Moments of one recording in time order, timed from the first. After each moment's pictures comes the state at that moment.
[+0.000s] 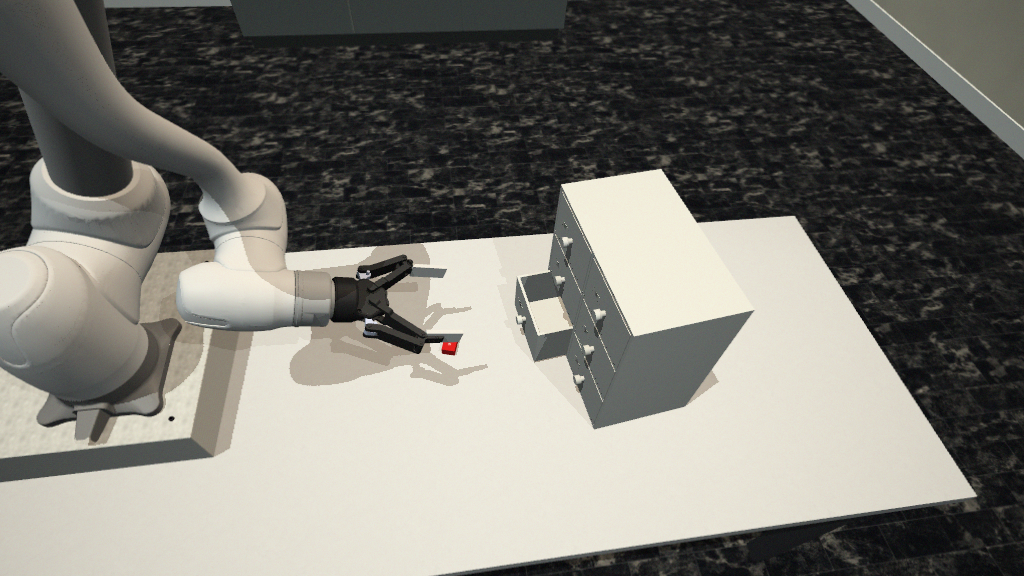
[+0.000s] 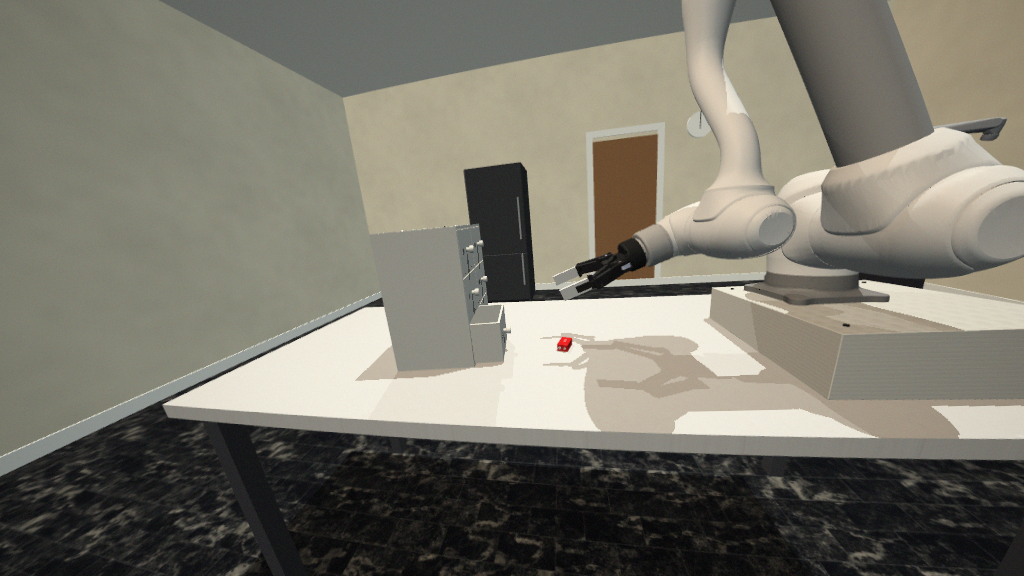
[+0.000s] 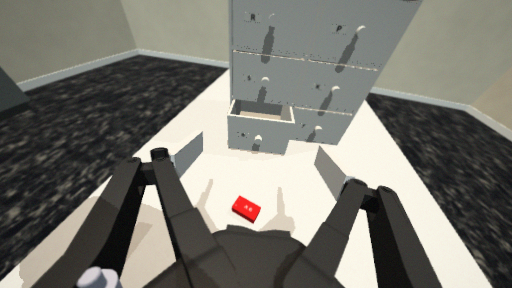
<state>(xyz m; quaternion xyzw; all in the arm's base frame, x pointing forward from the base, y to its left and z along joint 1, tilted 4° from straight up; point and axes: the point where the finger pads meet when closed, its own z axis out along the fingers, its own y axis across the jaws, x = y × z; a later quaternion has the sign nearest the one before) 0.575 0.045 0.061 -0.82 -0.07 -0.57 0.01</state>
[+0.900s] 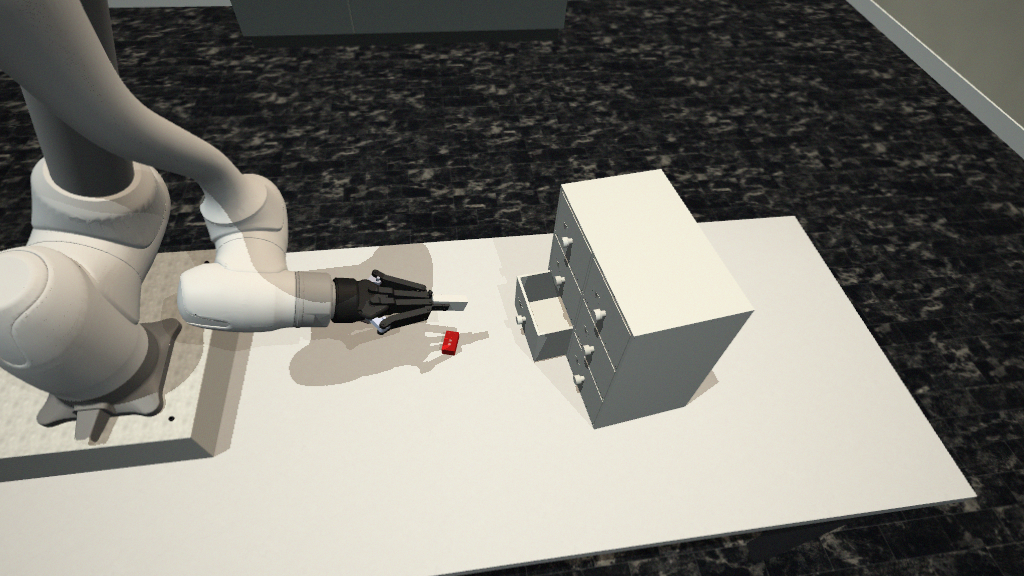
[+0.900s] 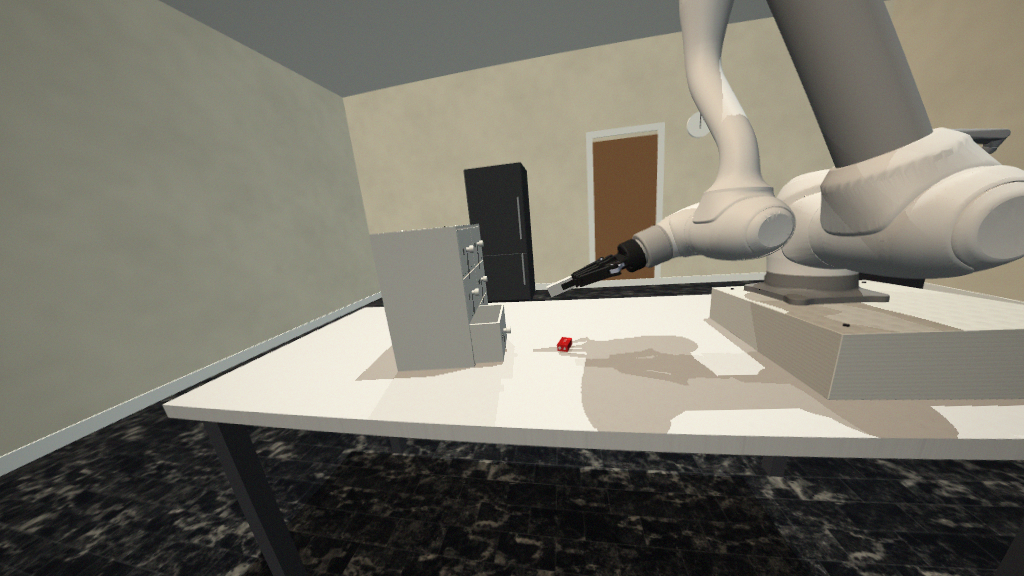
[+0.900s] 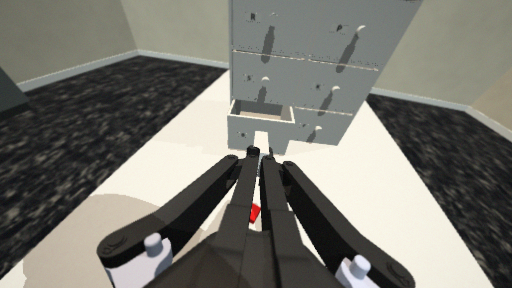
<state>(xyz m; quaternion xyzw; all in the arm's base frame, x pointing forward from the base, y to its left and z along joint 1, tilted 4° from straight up) 0.576 0.045 0.059 -0.82 -0.07 -0.57 0.01</state>
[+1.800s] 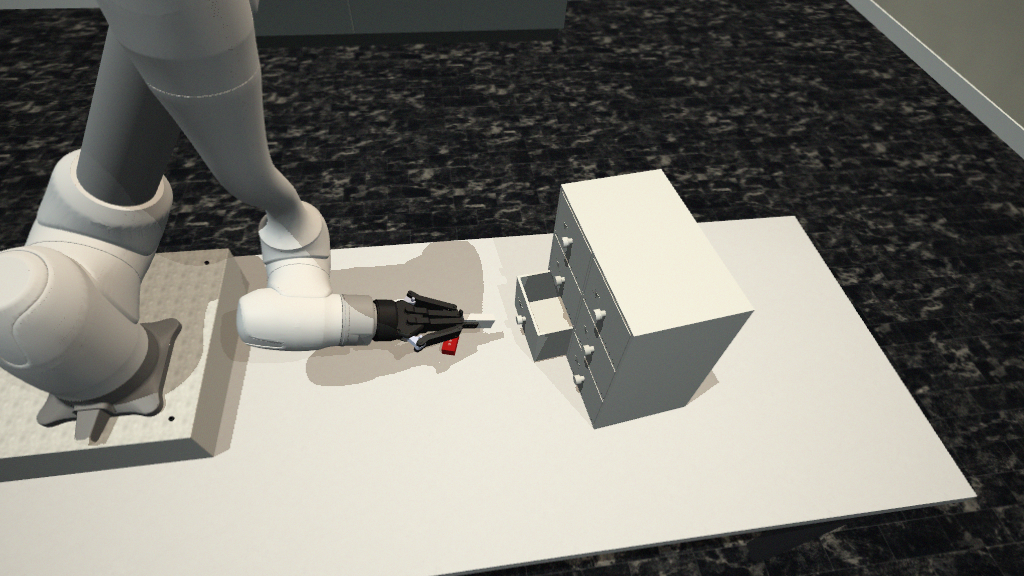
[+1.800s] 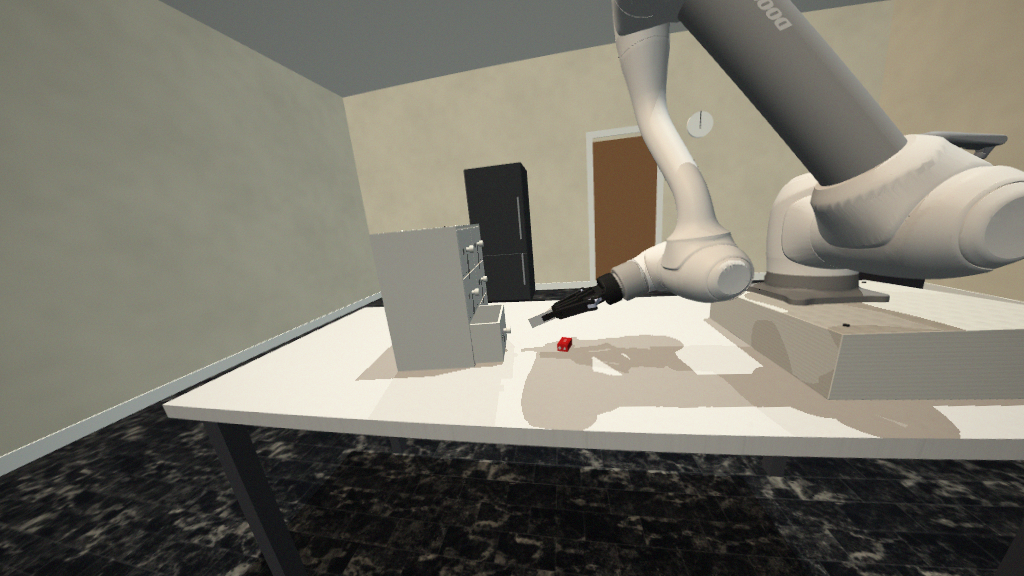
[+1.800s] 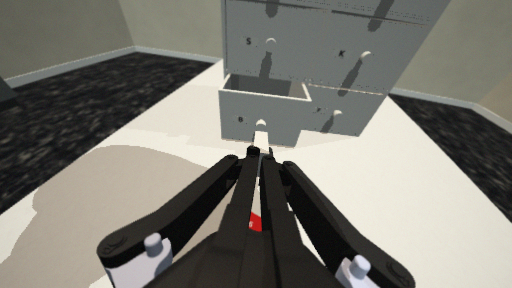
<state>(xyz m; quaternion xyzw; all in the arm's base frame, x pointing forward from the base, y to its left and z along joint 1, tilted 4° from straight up) 0.628 0.047 -0.019 -0.82 -0.07 -0.57 0.01</state>
